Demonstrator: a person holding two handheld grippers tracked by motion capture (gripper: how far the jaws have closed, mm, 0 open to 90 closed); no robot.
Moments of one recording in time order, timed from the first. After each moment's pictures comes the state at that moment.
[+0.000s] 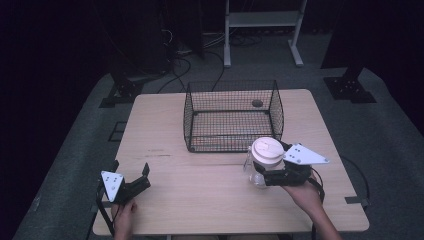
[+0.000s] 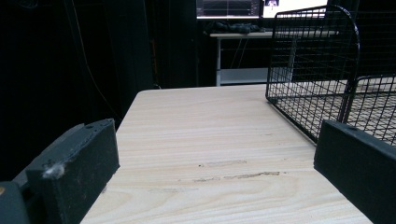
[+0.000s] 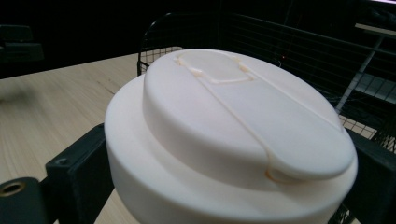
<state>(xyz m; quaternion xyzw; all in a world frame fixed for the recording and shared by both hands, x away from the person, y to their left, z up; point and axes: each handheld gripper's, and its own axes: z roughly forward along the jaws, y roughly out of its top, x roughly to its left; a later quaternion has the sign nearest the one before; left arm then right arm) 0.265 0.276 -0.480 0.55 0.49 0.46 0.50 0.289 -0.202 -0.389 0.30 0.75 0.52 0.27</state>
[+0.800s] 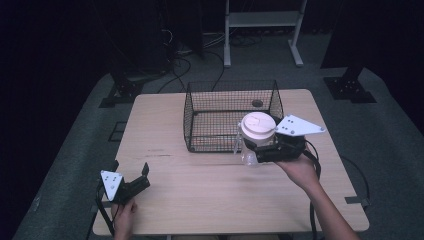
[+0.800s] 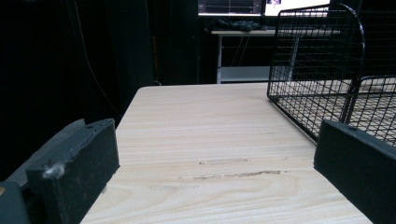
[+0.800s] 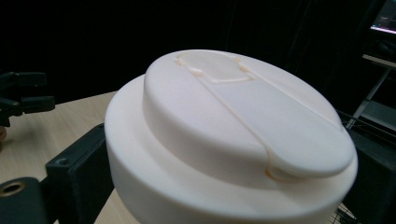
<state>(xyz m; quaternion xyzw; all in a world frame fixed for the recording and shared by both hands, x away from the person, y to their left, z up) 0.266 0.277 -0.480 0.55 0.50 0.45 0.50 0.316 -0.175 -0.317 0.26 0.75 0.53 0.28</state>
